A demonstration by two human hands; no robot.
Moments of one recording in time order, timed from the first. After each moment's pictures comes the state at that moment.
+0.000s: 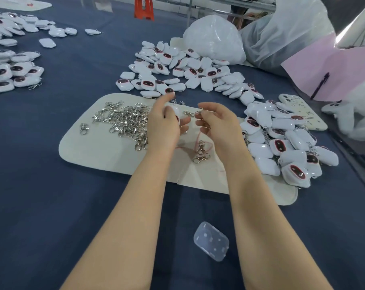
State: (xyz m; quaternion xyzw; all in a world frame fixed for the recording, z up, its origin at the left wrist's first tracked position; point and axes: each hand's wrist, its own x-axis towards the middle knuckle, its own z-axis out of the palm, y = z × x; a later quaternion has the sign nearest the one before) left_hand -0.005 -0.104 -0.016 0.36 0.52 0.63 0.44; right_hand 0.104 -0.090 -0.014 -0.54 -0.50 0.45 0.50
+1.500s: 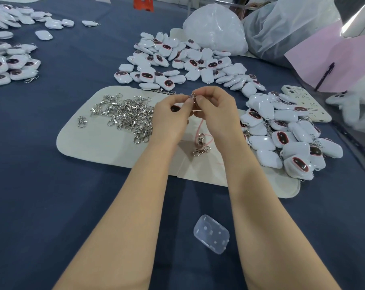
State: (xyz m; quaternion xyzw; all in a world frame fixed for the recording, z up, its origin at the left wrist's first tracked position) left_hand 0.000 -0.099 -0.020 0.43 0.55 0.58 0.43; right_hand 0.095 -0.090 -0.007 -0.50 -0.56 0.40 0.52
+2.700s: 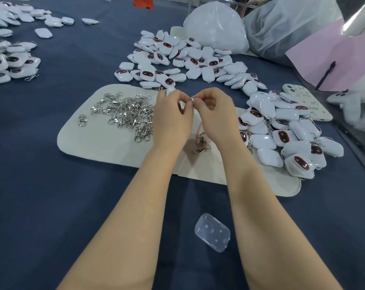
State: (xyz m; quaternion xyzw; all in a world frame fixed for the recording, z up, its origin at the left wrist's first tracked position) left_hand 0.000 -0.100 -0.025 0.57 0.63 0.50 0.18; right_hand 0.094 -0.087 -0.014 -0.55 -0.63 0.27 0.47
